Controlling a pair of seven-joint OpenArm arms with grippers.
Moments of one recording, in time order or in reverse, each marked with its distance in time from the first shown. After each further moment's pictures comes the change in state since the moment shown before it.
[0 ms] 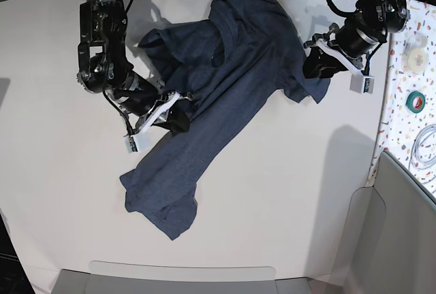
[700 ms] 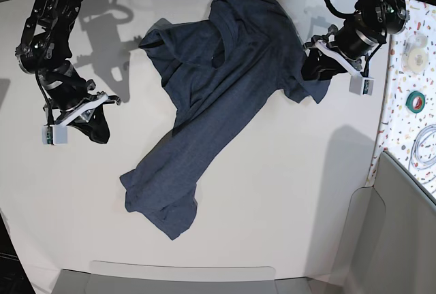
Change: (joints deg) left arm -0.4 0.2 0.1 0.0 0.0 0.0 0.0; right arm -7.2 6.1 20.3 13.3 0.6 0.1 0.0
